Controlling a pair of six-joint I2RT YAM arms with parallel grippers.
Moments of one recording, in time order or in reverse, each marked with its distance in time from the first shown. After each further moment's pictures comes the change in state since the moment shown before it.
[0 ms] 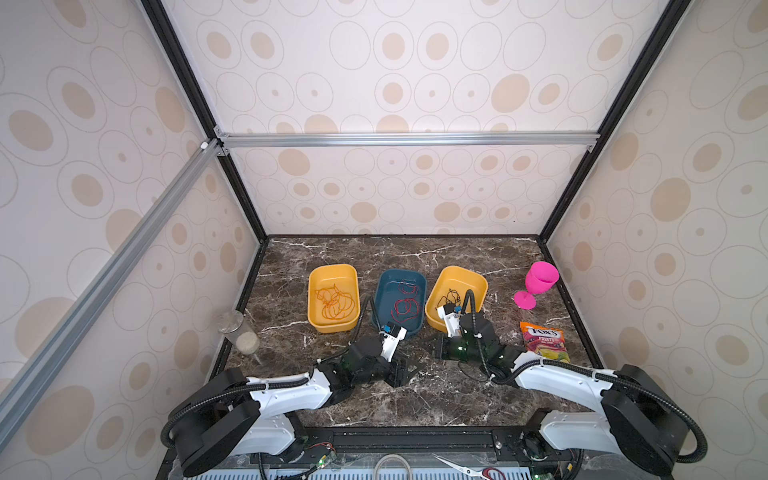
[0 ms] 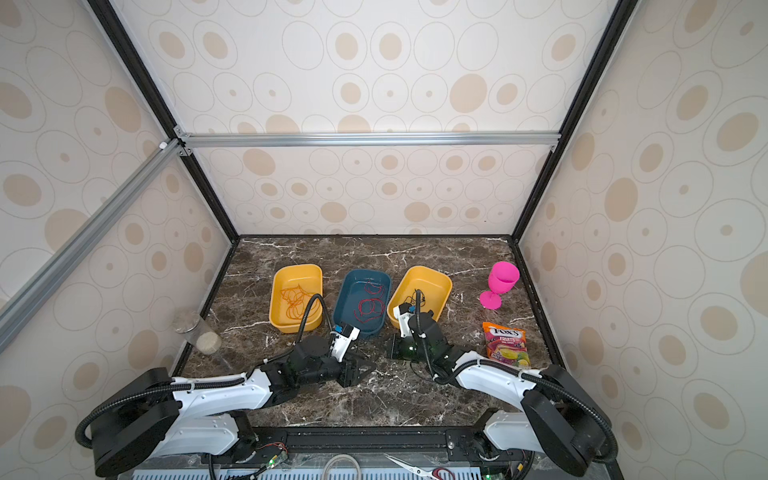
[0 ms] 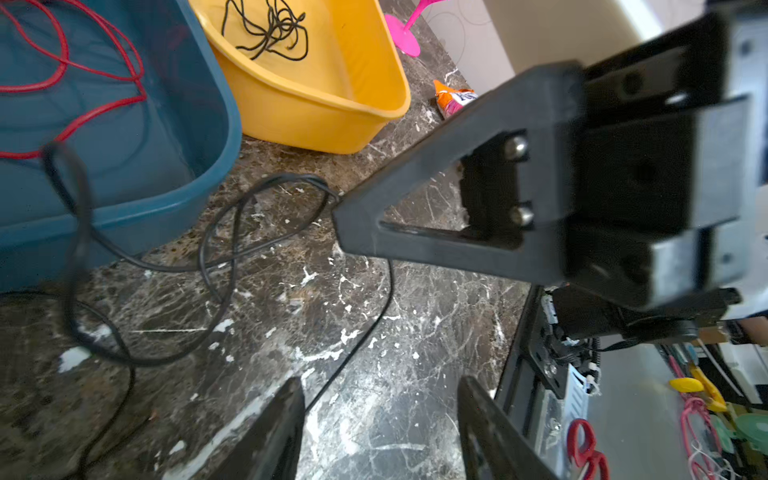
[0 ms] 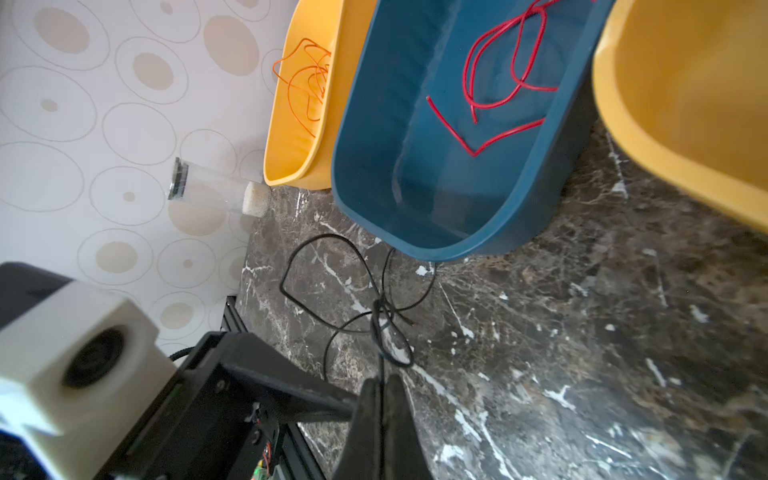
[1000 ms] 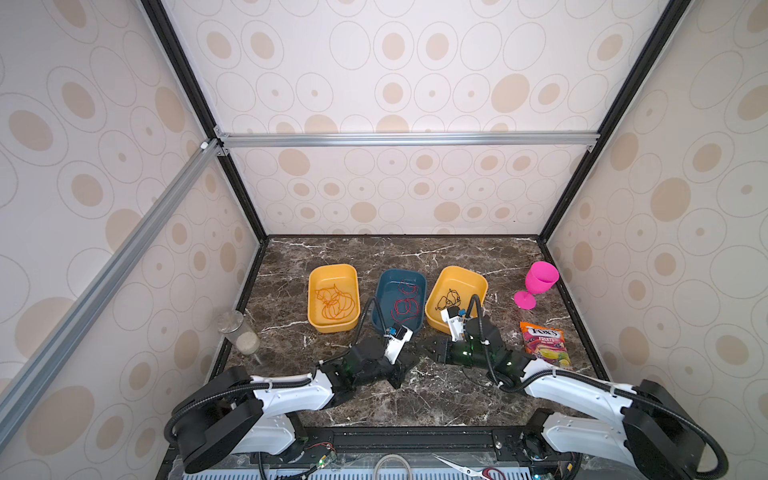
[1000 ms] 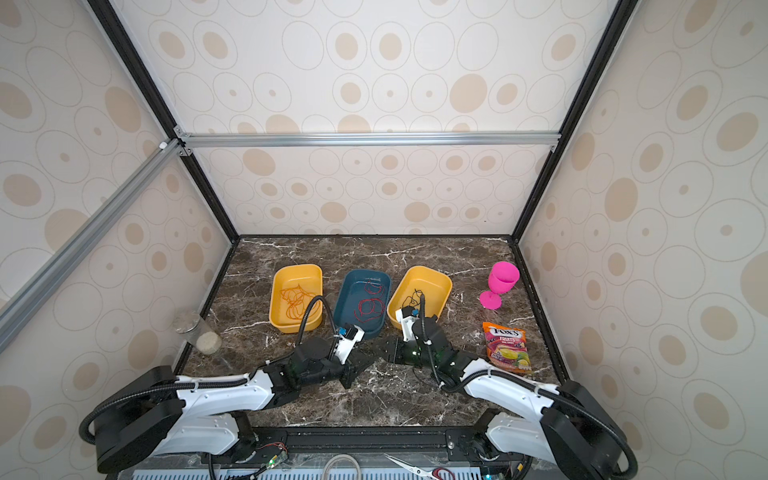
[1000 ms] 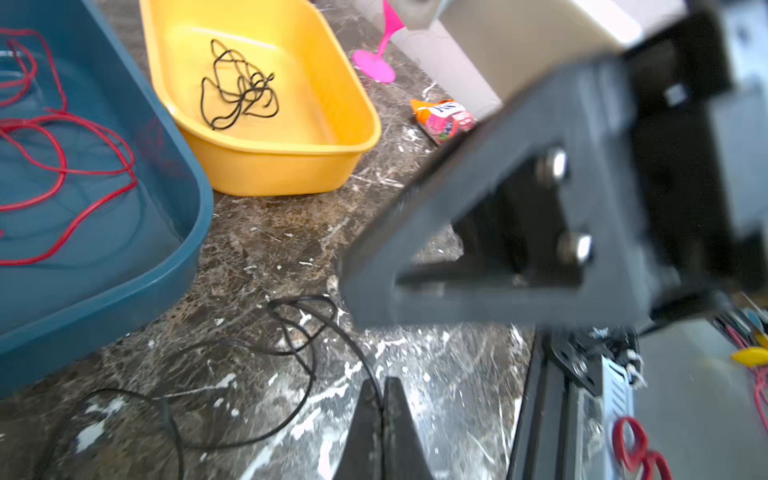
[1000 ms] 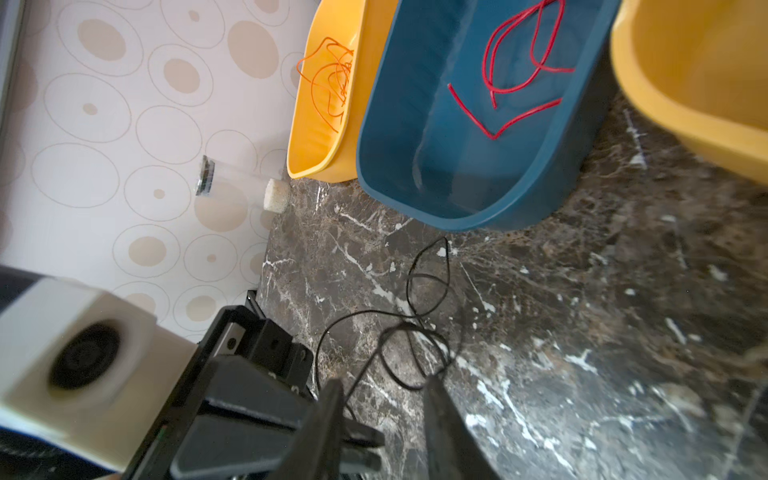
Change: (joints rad) left arm -0.029 -0.046 -0.036 0.082 -0.008 0.185; right arm 0.024 -0.178 -0.031 -0.114 0.045 -0.006
